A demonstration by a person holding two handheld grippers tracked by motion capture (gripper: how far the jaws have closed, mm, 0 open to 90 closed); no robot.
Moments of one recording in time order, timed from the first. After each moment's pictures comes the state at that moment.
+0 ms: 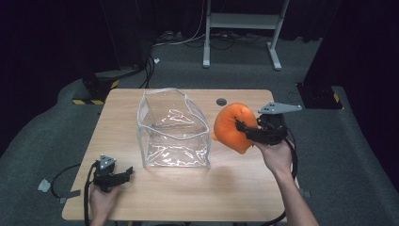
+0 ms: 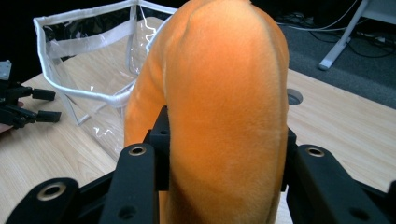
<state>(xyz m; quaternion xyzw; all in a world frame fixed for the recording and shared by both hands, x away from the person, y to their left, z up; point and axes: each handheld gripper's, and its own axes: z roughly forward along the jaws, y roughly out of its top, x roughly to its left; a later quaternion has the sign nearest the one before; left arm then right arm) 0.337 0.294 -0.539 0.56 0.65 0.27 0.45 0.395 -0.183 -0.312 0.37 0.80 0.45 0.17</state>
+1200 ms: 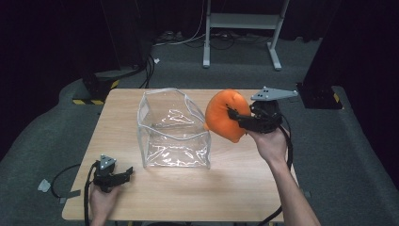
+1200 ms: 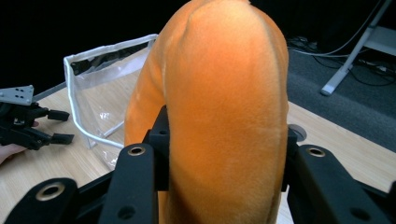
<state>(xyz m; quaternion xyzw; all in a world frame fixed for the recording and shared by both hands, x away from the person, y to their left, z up) 0.337 0.294 -0.539 0.56 0.64 0.27 0.45 0.401 -0.159 -0.273 0.34 0.80 0.47 0.19</state>
